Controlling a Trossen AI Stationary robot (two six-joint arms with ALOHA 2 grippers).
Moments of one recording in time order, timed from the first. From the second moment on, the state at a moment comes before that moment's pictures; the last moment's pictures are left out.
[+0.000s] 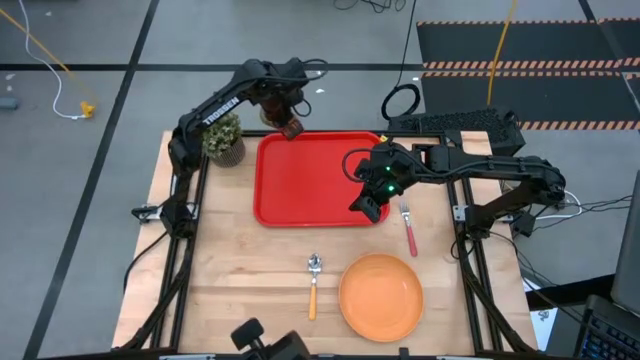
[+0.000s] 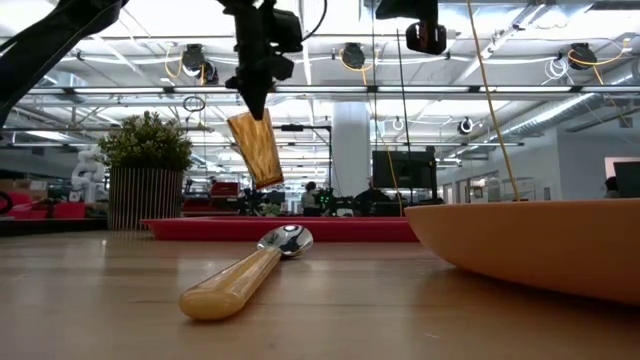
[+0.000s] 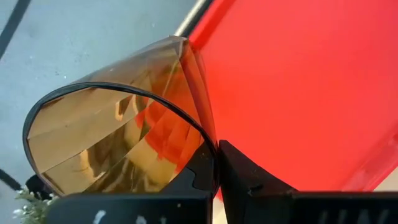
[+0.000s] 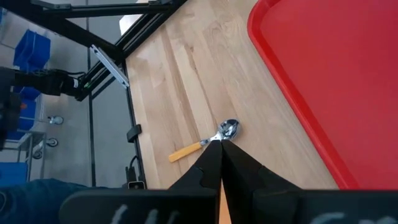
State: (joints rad) left arm 0.63 2.06 2.29 -1.57 -0.10 0.02; right arm -0.10 1.38 1.34 -0.72 -0.34 0.59
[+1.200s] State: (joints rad) left arm 0.55 2.06 1.98 -1.57 -0.24 0.03; right arm -0.10 1.38 1.34 -0.72 -0.35 0.58
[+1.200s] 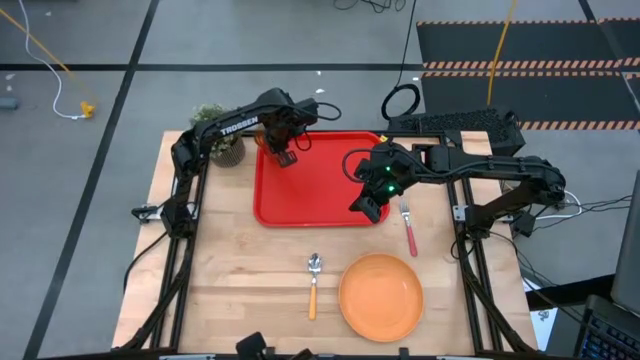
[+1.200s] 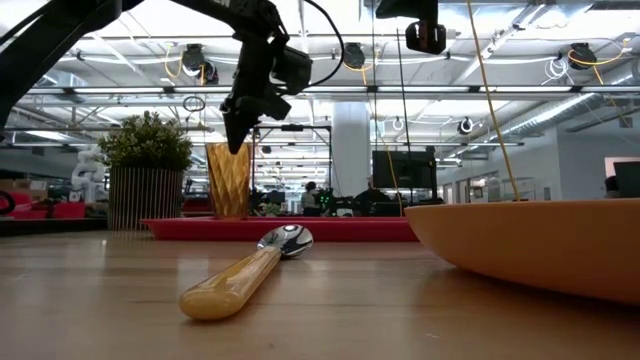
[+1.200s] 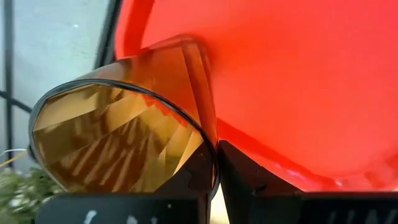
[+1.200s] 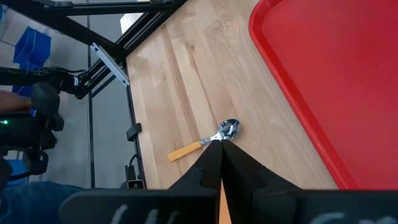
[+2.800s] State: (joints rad) left arm 0.53 2.03 1.98 -1.57 -0.35 0.02; right arm -0.06 1.38 1.34 -0.72 -0.34 0.59
